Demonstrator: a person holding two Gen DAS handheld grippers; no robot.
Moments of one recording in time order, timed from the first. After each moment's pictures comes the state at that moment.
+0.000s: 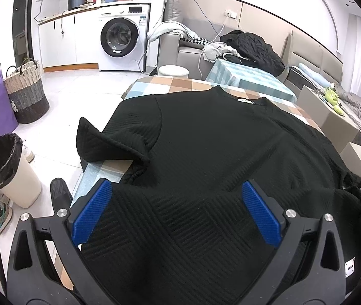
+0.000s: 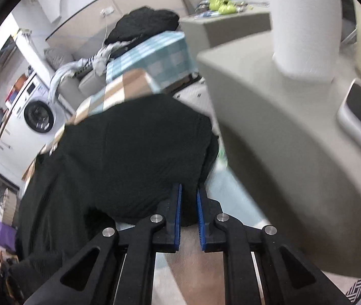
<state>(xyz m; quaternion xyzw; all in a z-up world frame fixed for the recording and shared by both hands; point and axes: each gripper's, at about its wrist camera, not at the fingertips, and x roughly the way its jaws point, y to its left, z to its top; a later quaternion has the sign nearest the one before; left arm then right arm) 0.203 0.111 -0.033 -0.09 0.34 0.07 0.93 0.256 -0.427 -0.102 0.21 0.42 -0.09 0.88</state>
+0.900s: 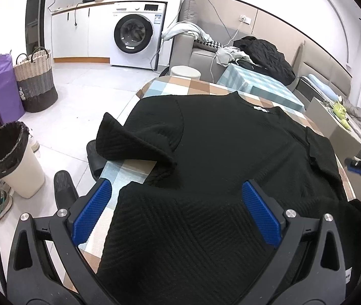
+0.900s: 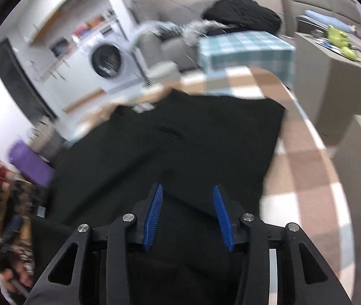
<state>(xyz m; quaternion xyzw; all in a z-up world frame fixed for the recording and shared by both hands) 0.191 0.145 -0.036 -0.13 0.34 0.10 0.93 0.318 -0.247 -0.059 0.07 0.46 0.11 0.88</state>
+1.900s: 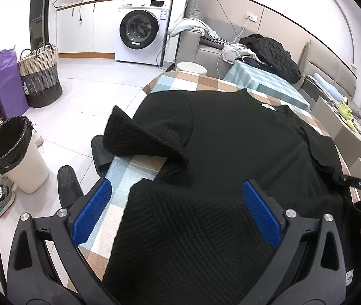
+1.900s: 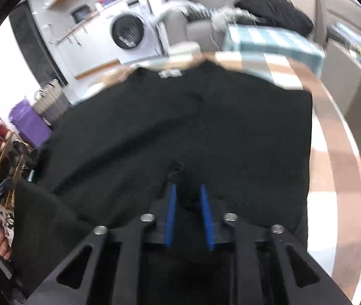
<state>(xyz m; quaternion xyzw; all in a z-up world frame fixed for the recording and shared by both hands) 0.193 0.154 -0.042 -0.14 0.35 0.12 0.92 0.325 -0.210 -0.101 0.01 0.48 0.17 0.86</state>
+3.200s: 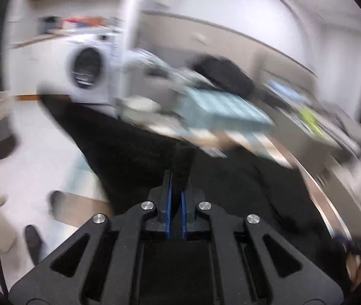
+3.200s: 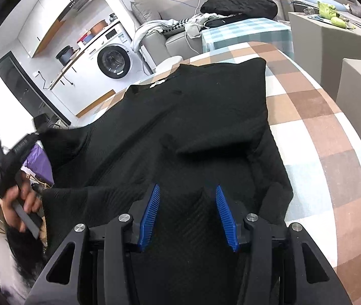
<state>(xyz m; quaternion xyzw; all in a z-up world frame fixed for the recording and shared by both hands) 0.317 0.096 -0.011 -0.08 0.28 -0.04 0.95 0.235 -0.263 -0.093 0.14 0.45 0.15 0.87</state>
